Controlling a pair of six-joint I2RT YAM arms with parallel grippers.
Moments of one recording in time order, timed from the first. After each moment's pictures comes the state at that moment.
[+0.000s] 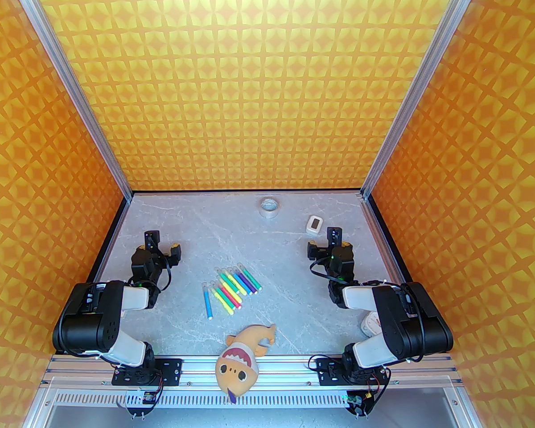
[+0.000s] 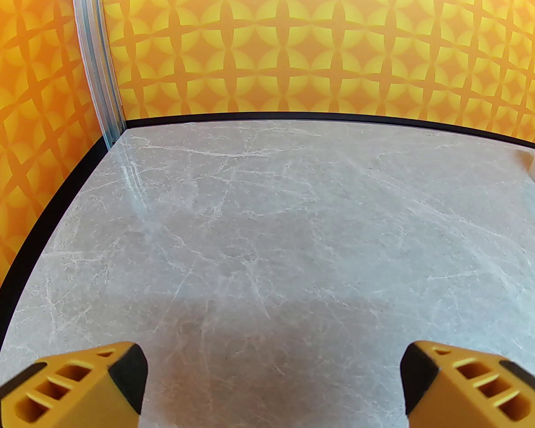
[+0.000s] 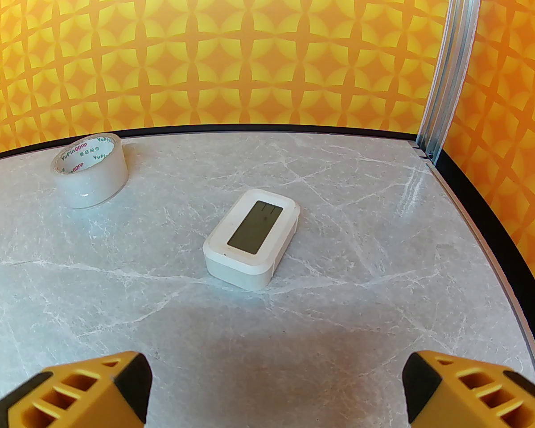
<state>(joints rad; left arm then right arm) 0.05 1.56 0.36 0.90 -0.01 0.01 0.10 1.52 0.38 0.83 0.20 -0.01</state>
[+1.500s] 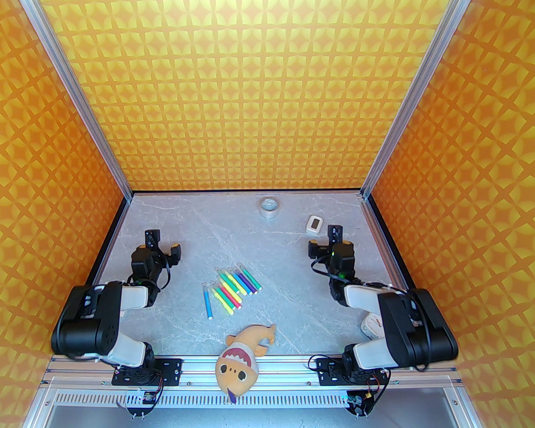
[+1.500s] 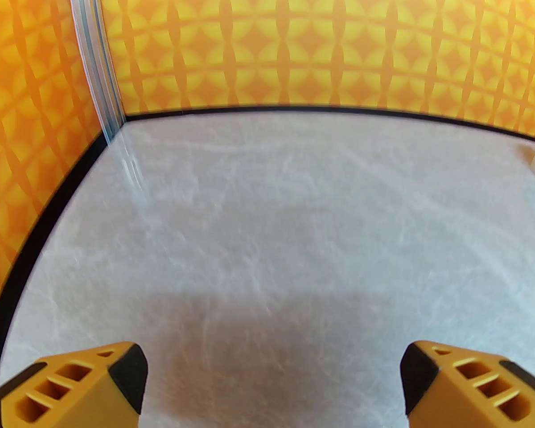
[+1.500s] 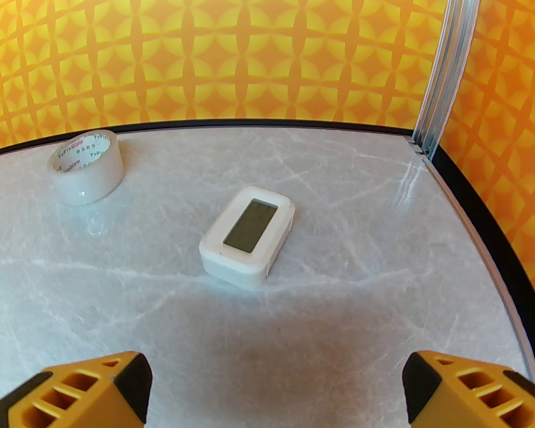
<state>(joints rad) 0.05 1.46 0.41 0.74 -0.02 0.02 0.10 1.41 0.51 0.54 0.22 0.01</state>
